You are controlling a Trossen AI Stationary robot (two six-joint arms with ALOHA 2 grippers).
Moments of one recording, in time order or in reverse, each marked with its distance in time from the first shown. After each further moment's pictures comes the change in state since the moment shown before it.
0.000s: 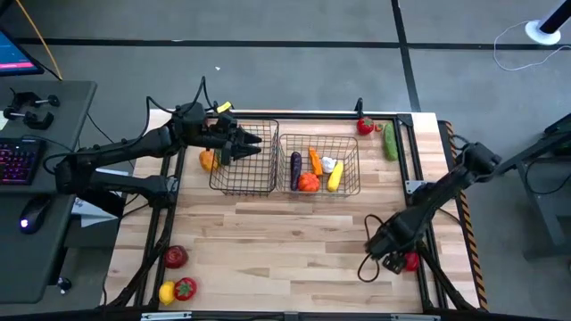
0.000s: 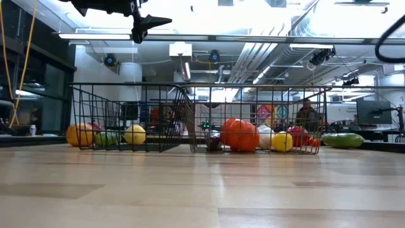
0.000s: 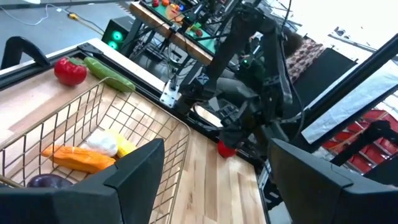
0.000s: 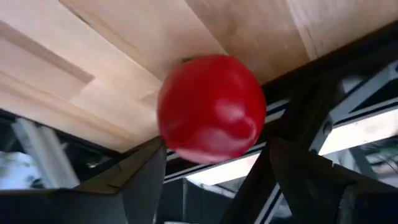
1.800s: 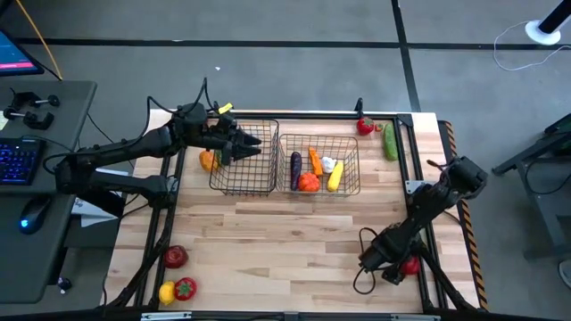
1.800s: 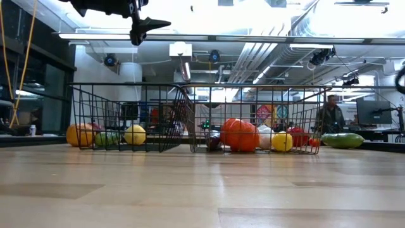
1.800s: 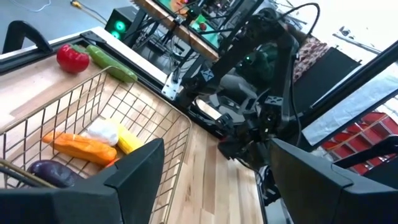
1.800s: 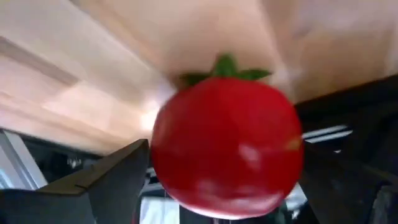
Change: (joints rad) left arm 0.000 0.000 0.000 -0.034 0.000 -0.026; right arm 0.064 0.214 -0.001 0.145 -0.108 -0.070
